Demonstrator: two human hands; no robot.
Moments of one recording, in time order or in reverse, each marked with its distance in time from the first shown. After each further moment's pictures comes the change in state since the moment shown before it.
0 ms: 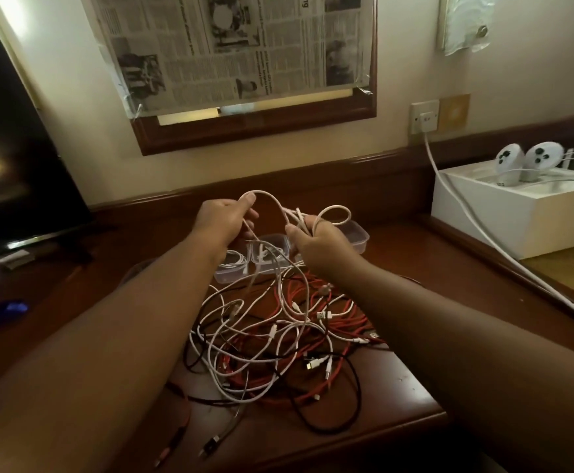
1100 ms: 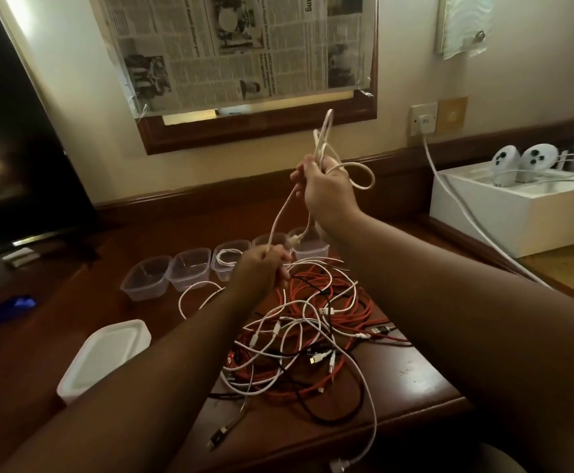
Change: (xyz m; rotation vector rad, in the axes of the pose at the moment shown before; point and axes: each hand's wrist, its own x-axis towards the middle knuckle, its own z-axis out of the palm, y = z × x) left_hand -0.067 -0.052 0.026 -0.055 -0.283 0.092; right_hand 0.040 -0.048 -0.008 0.569 0.272 -0.043
